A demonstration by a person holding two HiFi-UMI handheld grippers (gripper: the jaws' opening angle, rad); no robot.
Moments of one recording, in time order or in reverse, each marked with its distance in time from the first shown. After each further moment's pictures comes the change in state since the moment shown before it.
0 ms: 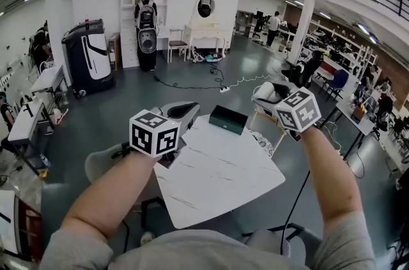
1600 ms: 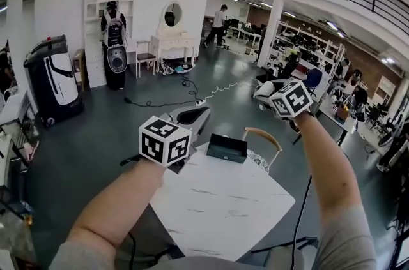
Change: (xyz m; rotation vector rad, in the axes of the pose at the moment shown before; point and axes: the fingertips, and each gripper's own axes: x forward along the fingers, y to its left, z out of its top) left arm 0.110 0.169 0.031 0.014 -0.099 -0.228; right arm 0.179 -0.132 0.017 0.053 0.273 -0.219
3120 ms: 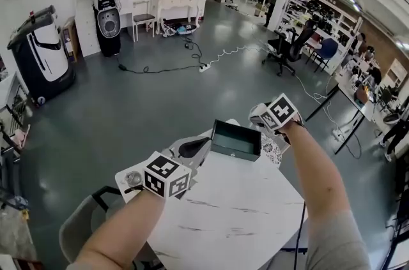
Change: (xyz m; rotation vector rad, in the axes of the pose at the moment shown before) left arm 0.105 0.086 -0.255 -0.185 0.147 -0.021; right arm 0.286 0.041 -0.222 0.104 0.378 0.292
